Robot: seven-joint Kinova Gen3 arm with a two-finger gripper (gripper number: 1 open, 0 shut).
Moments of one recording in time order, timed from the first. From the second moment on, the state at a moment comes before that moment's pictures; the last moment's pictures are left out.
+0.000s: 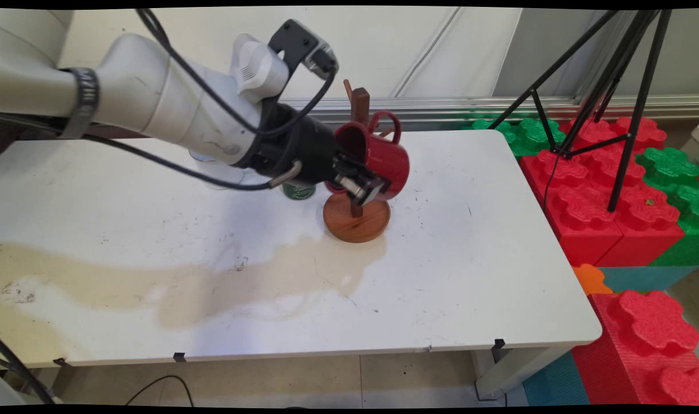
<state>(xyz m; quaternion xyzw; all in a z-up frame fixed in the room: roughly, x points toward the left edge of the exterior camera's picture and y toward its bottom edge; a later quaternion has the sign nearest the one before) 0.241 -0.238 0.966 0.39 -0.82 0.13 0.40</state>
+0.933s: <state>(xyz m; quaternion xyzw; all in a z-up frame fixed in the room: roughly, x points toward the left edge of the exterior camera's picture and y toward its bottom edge) 0.327 -0.192 0.988 0.33 -0.90 0.12 0.27</state>
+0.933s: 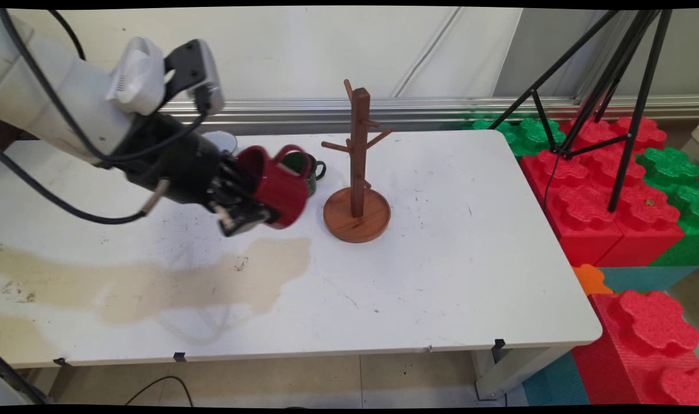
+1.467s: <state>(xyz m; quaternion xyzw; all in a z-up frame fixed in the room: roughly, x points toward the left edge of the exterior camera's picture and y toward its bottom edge) 0.378 -0.228 0.986 0.30 -0.93 0.12 0.17</state>
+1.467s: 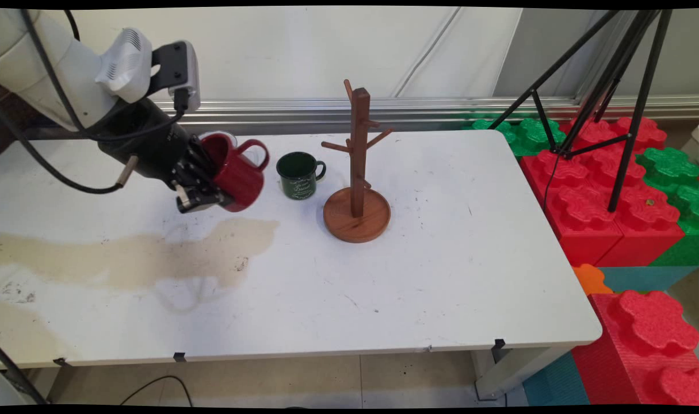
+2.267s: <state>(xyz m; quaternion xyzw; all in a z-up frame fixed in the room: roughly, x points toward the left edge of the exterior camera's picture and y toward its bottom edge) 0.412 -0.288 0.932 0.27 -0.96 0.09 0.03</state>
